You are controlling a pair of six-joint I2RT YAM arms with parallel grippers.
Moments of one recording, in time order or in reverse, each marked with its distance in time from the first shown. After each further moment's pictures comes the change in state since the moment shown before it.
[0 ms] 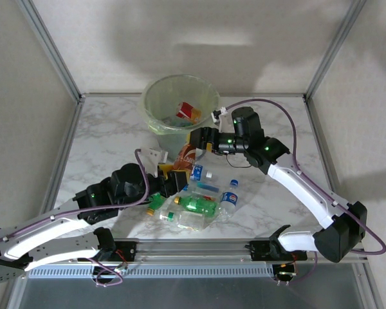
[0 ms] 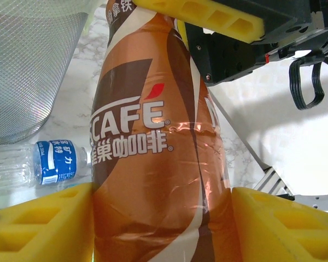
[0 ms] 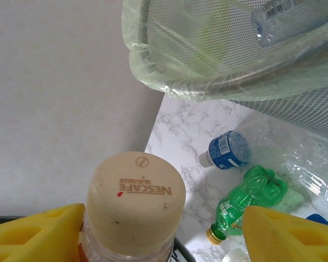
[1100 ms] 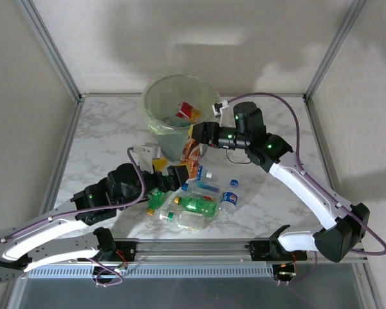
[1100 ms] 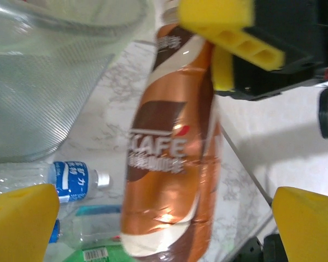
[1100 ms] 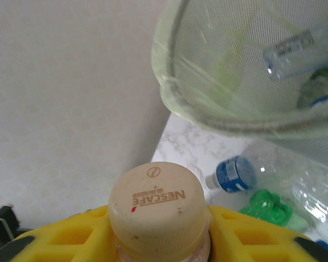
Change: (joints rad) left arm 0.000 -0.021 0.003 0.039 -0.144 -0.035; right arm 0.004 0.000 0.100 -0.012 0.072 -0.011
